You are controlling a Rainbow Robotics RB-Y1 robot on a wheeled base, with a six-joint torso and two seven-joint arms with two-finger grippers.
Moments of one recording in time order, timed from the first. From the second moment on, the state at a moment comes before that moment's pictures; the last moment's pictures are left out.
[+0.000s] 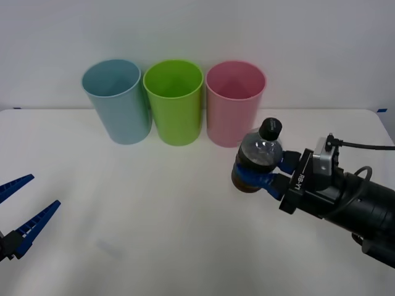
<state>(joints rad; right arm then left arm) 0.09 -0.62 0.12 -1.98 1.08 -0.74 -0.08 0.35 0.40 0.52 -1.66 -0.96 -1.22 0.00</state>
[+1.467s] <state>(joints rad) -0.52 -0.68 0.18 -1.54 1.09 -0.61 -0.32 0.35 0.40 0.52 -1.66 -0.96 -1.22 0.00</state>
